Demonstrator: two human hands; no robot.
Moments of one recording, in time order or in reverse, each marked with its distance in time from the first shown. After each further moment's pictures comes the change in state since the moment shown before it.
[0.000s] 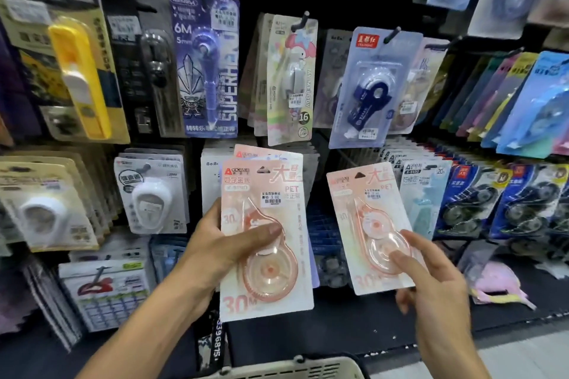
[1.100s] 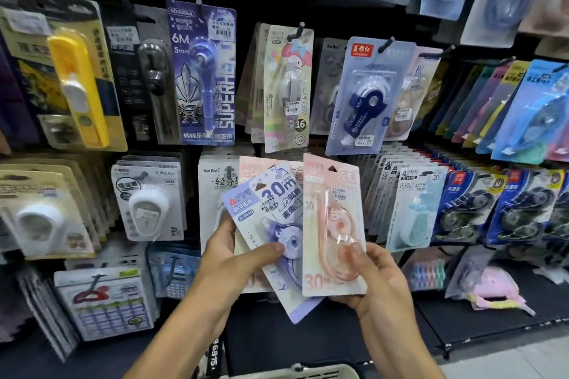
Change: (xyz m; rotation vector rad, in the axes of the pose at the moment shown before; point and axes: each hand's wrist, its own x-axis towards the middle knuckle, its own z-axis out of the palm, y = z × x) left_hand 0.001 -0.026 0.014 0.003 0.008 0.104; right_hand -0.026 0.000 0.050 0.178 -0.263 0.123
